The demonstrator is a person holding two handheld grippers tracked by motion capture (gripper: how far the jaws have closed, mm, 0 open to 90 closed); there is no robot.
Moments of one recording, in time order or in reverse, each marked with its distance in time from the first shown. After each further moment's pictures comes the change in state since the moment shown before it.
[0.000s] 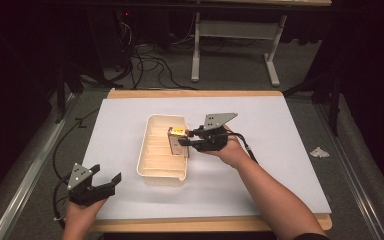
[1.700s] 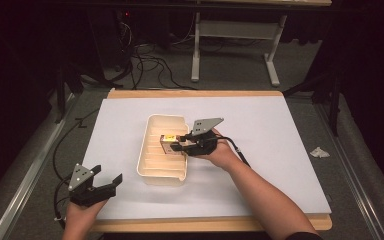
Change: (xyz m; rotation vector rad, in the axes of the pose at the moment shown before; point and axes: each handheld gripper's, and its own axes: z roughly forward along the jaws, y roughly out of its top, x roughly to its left) left arm -0.003 -0.002 -0.001 0.010 -0.010 0.004; right arm 0.000 -0.016 0.034 0.057 0.007 -0.005
